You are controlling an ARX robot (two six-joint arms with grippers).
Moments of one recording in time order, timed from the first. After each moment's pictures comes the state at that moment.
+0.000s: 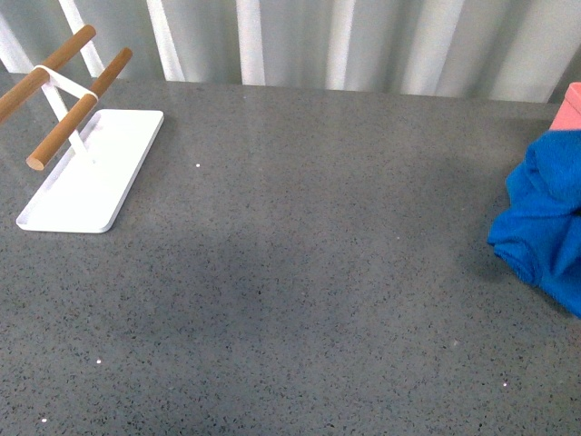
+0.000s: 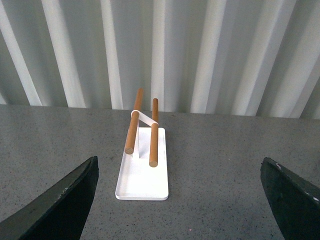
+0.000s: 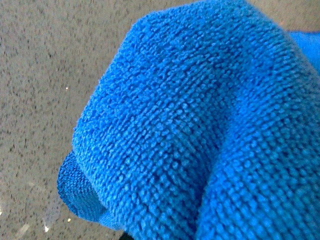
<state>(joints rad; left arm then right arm) 0.00 0.00 0.02 0.00 0.00 0.00 -0.10 1.80 0.86 0.05 -0.31 -0.52</state>
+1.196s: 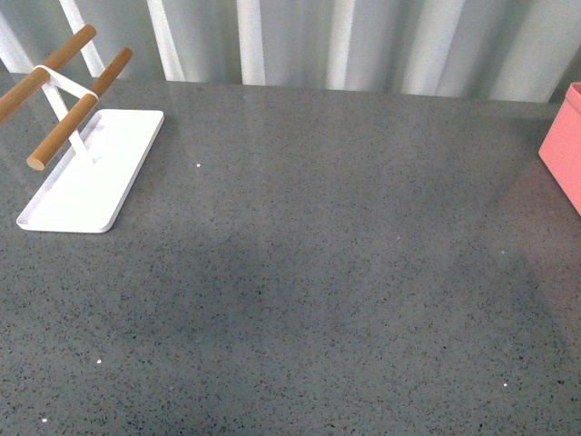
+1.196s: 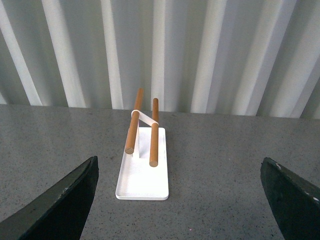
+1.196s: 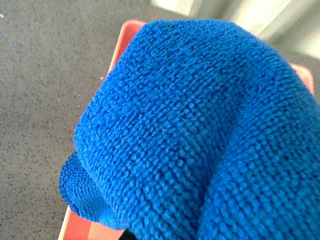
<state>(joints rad) 0.00 0.00 0.02 0.00 0.00 0.00 -0.44 1.77 1.13 -0.13 -0.33 -0.54</state>
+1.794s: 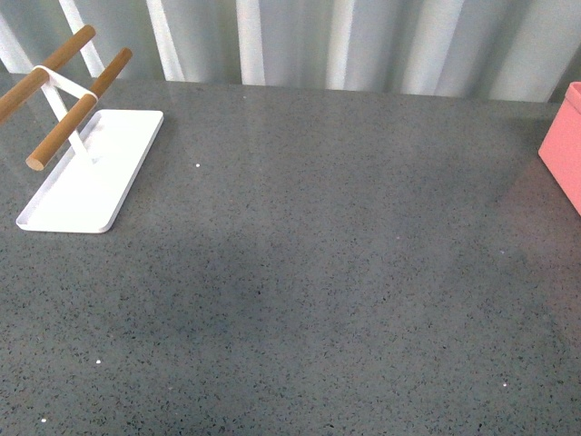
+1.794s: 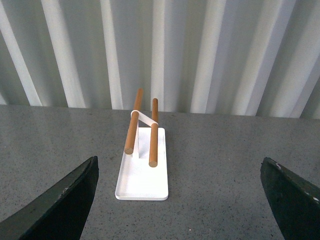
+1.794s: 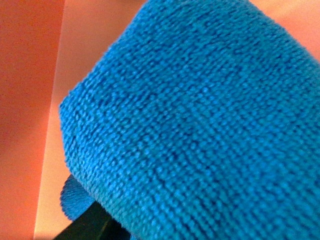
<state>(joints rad) 0.00 0.00 0.02 0.00 0.00 0.00 -0.45 1.98 1.23 -0.19 -0.16 -0.55</state>
